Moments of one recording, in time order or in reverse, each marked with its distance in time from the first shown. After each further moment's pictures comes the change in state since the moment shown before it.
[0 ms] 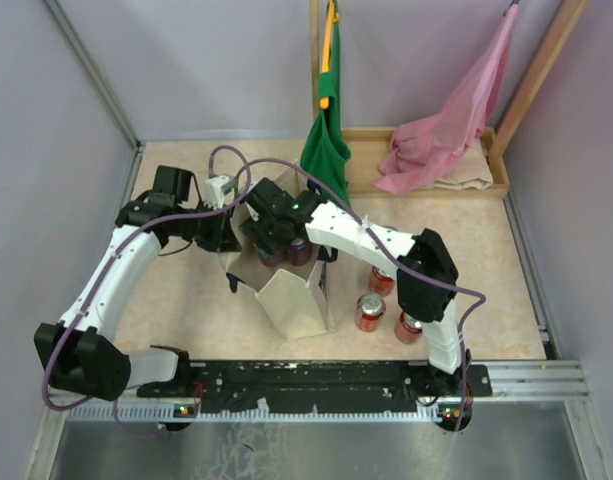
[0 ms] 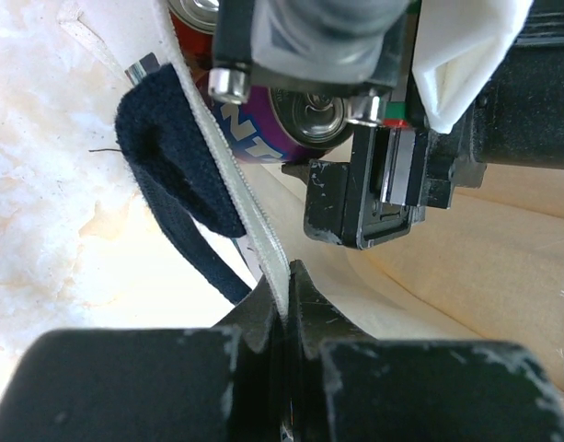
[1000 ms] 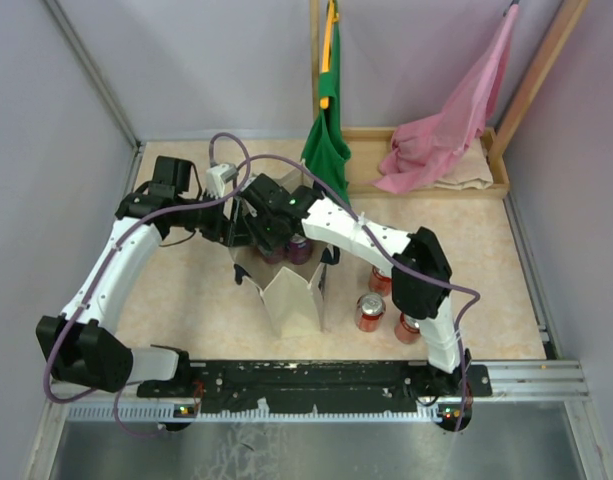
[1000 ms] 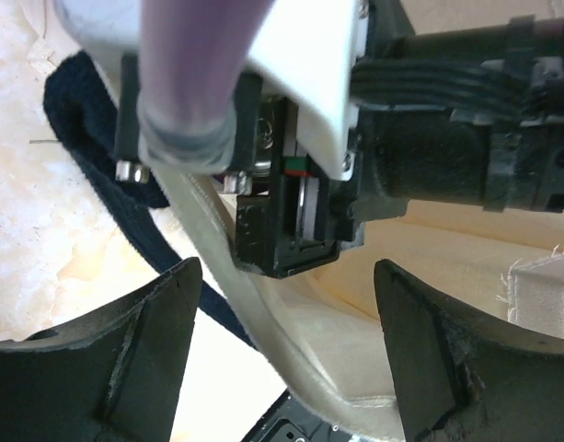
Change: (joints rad) left arm -0.002 0.047 0.075 0.021 0.088 -0.042; right arm -0.012 0.040 0.082 -0.066 0.023 0.009
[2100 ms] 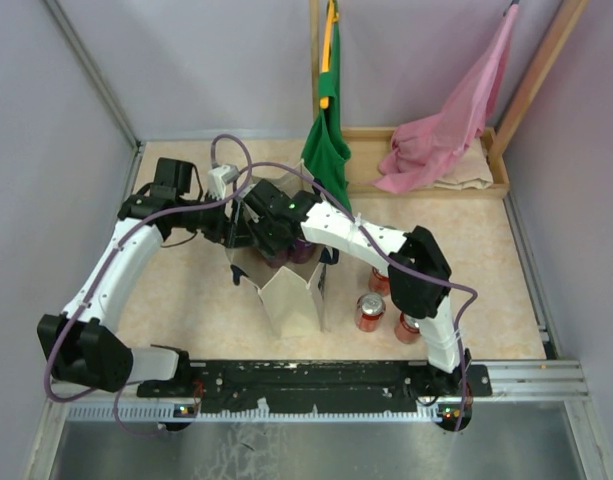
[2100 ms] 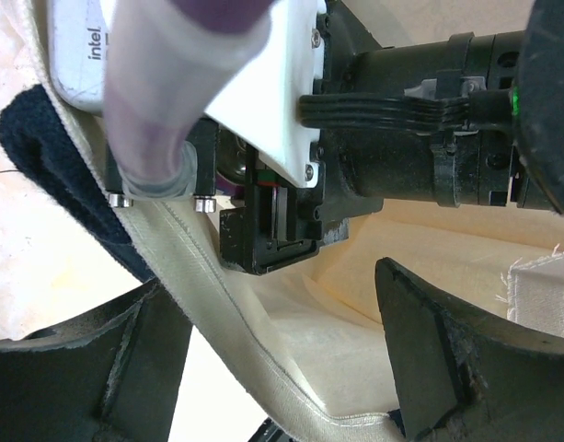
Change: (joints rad) left arm 0.000 0.000 -0.023 0.036 0.023 -0.008; right arm 0.000 0.010 -0.061 0.051 -0.012 -0.036
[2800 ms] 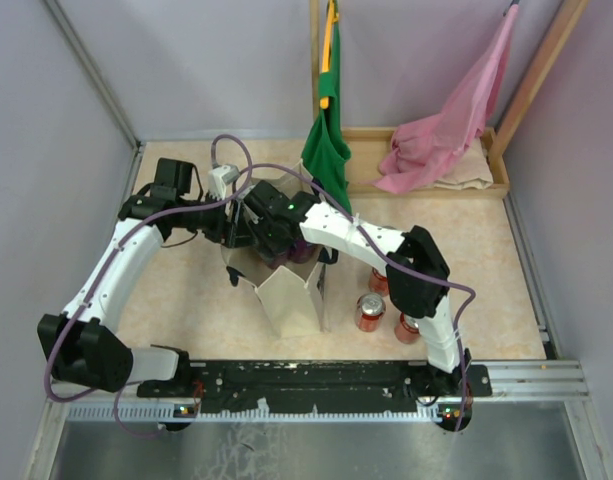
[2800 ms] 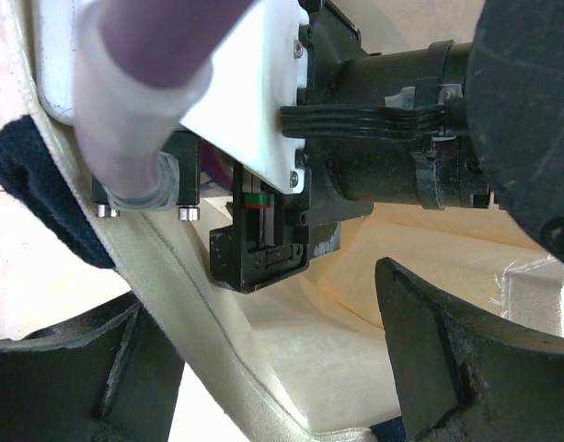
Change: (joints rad) left arm 0.000 0.000 -0.009 0.014 0.013 0.003; right arm 0.000 0.011 0.000 0.002 -0.007 -0.002
